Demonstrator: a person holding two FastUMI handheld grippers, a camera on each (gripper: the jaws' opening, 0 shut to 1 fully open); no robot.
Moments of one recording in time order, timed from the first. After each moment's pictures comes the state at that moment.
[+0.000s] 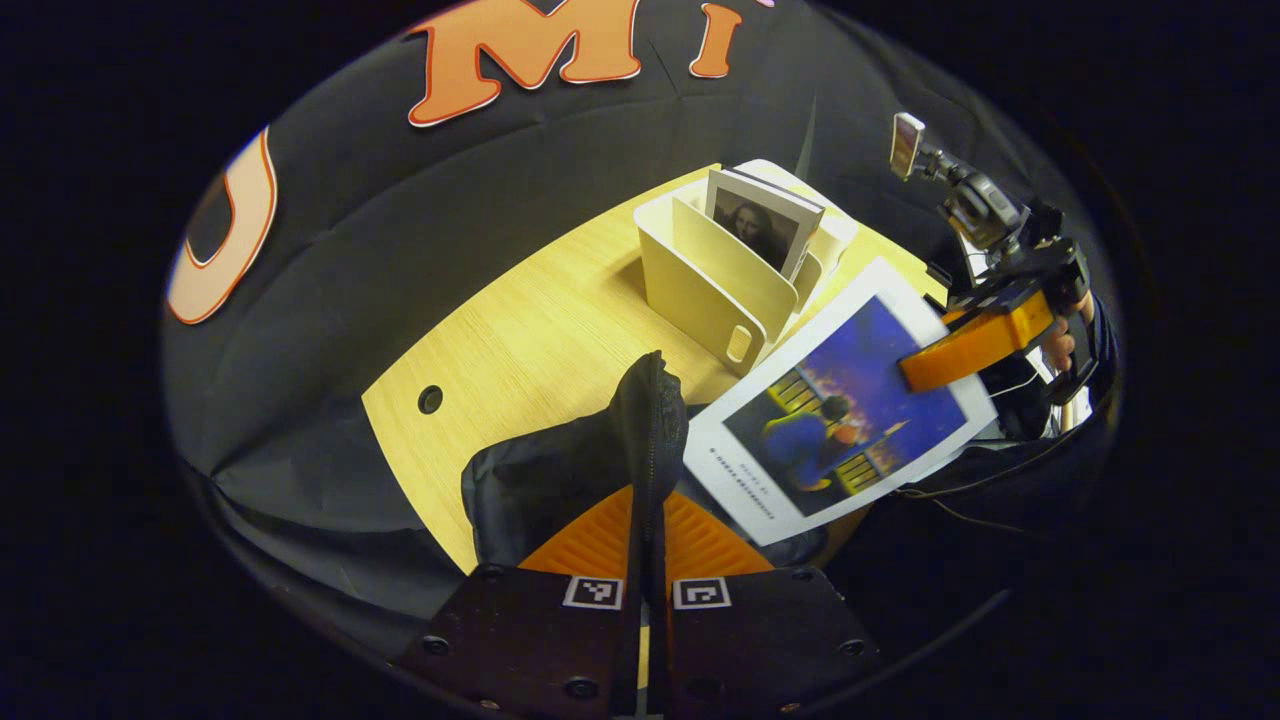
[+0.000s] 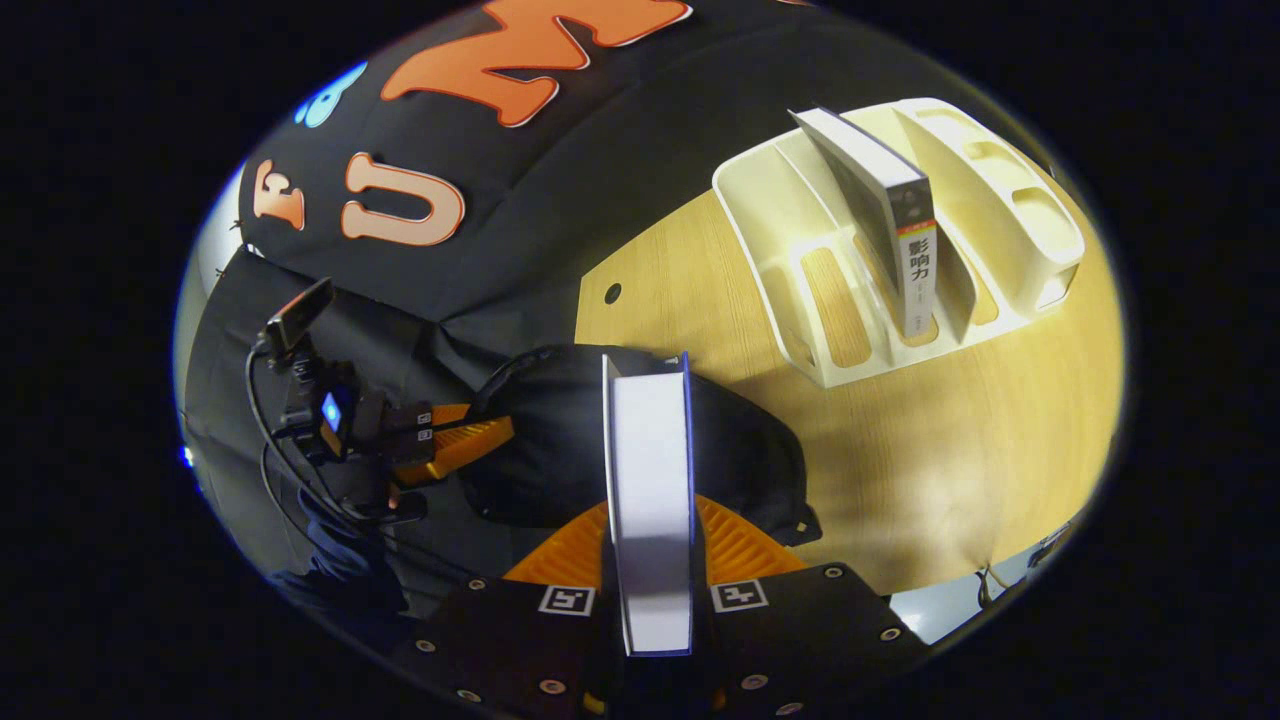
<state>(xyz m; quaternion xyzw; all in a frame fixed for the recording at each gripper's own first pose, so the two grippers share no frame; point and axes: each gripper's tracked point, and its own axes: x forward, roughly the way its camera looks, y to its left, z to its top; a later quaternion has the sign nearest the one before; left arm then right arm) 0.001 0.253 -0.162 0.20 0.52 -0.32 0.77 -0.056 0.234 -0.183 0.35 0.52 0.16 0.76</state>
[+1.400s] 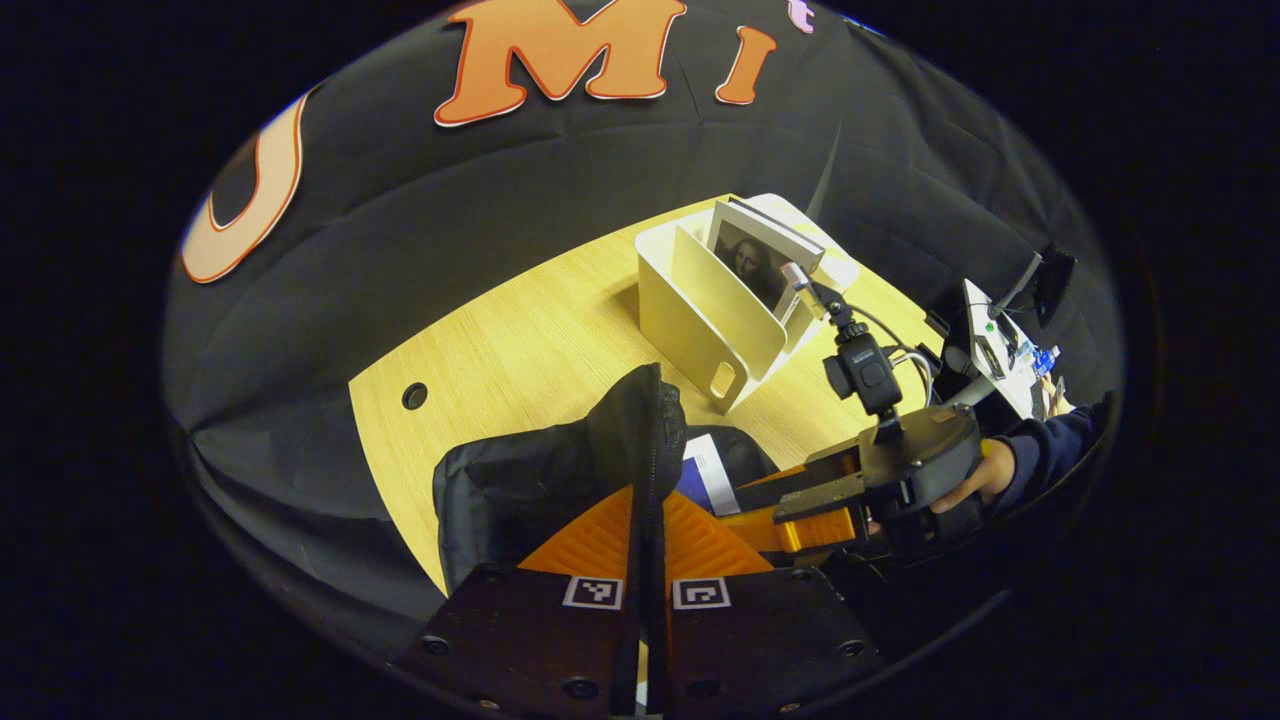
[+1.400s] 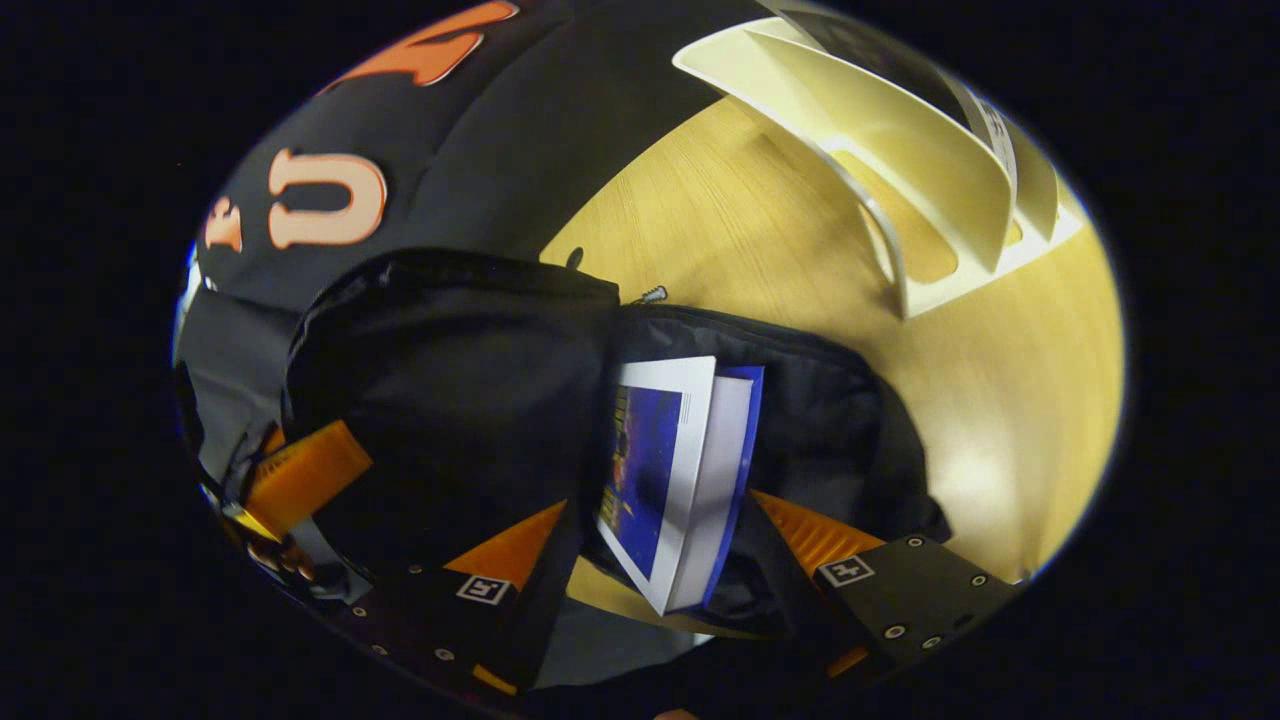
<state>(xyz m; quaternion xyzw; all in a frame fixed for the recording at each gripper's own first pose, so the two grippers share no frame) -0.004 0.223 -0.157 0.13 0.51 -0.31 0.79 -0.039 0.324 -0.292 0.33 0.56 0.13 0.75</state>
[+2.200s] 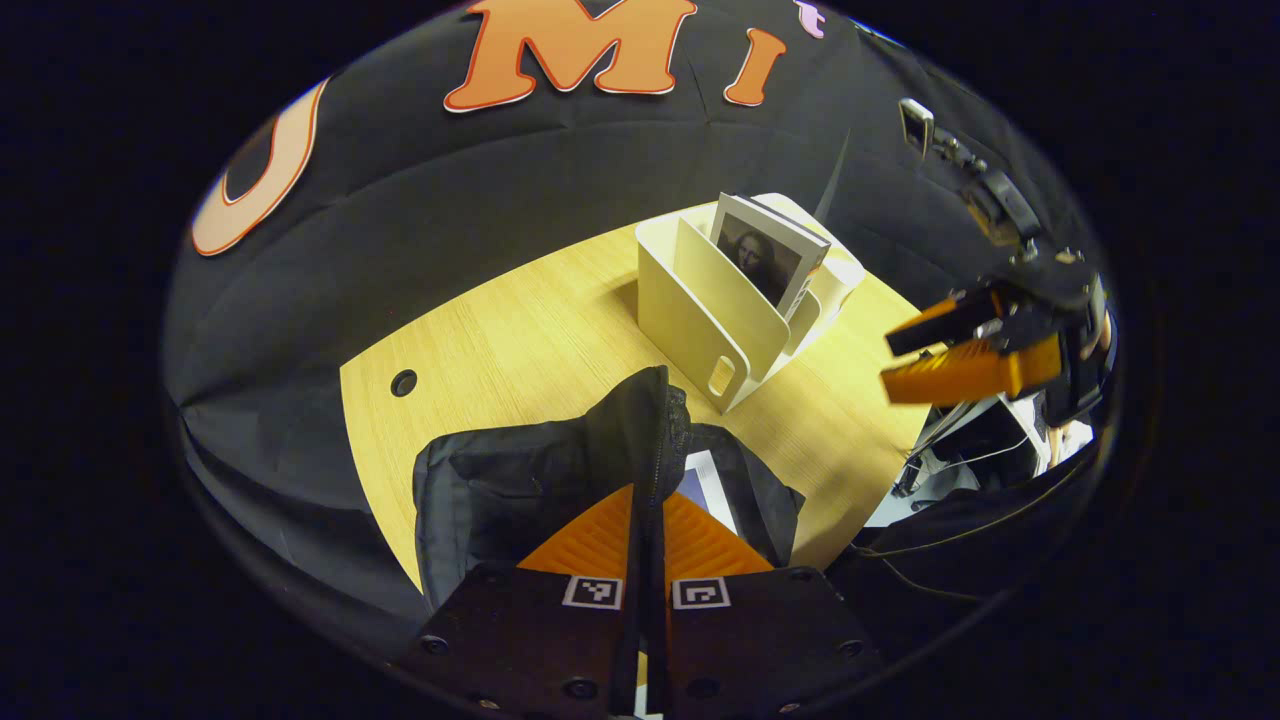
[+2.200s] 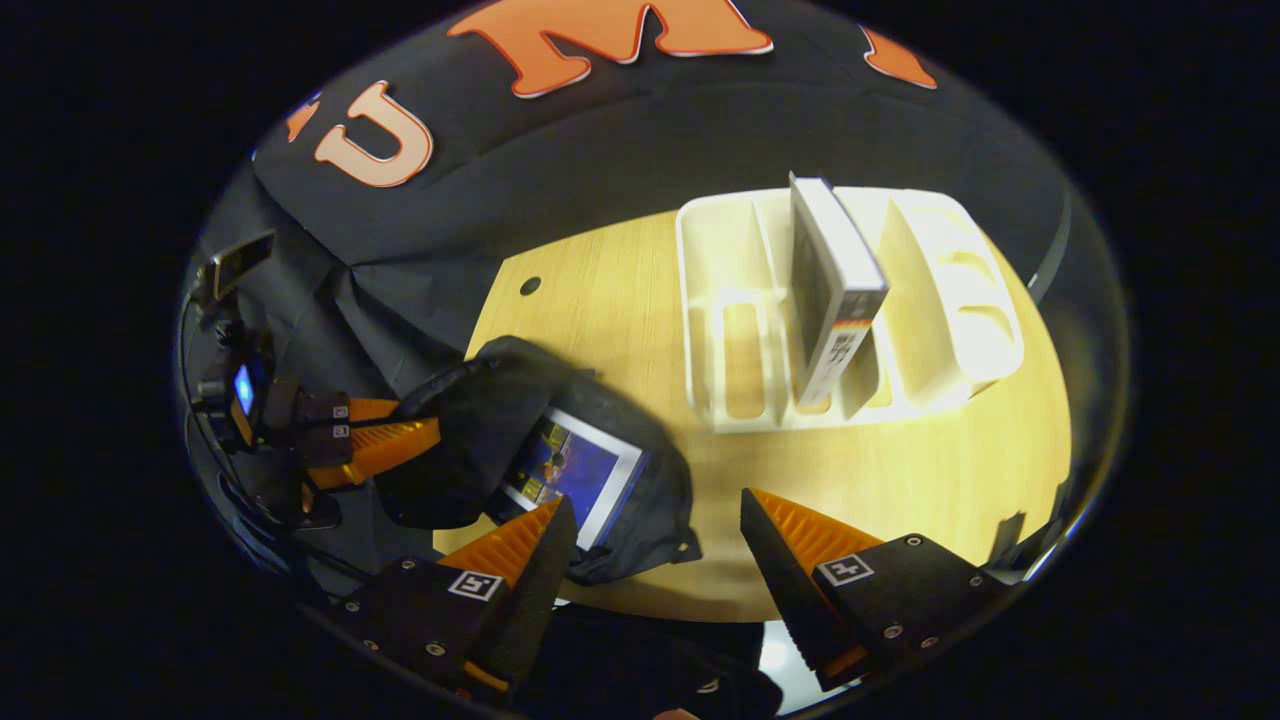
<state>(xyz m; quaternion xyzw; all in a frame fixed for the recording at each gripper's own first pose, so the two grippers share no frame) -0.017 0.218 -0.181 0.11 0.50 -0.30 0.80 -0.027 0.157 -0.172 0.11 0.53 0.08 0.84</state>
